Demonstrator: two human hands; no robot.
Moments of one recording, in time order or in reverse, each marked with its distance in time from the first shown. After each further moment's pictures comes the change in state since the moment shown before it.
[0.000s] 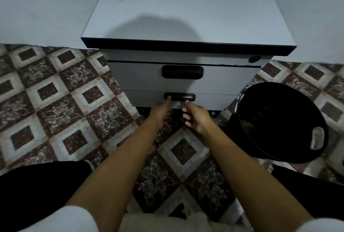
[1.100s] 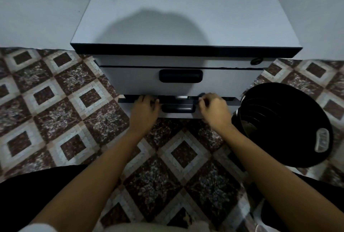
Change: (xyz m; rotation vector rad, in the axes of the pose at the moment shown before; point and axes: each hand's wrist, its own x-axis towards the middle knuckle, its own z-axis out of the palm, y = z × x) left_hand 0.027 -0.013 -0.049 0.862 0.381 0.807; right_hand -0.004 -0.026 -0.040 -1.050 0.396 -0.745
